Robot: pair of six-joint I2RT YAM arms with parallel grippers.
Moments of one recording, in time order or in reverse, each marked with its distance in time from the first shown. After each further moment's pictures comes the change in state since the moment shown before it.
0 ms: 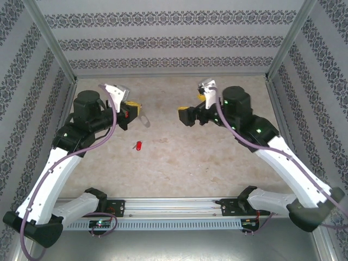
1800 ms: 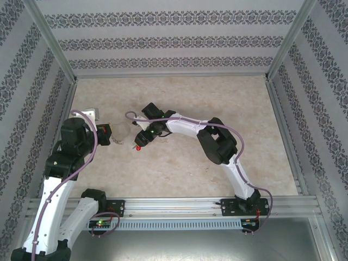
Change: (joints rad) left arm 0.221 -0.291 -0.278 -0.171 -0.248 -0.247; right arm 0.154 1.142 0.421 0.063 -0.336 -0.137
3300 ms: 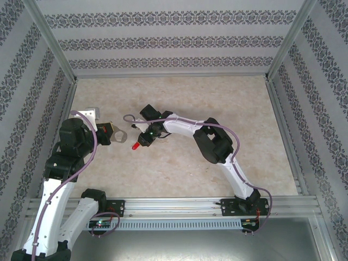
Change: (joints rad) left arm 0.000 -0.014 -0.011 0.051 0.050 0.012; right arm 0.011 0.058 0.058 -0.069 0.008 -0.040
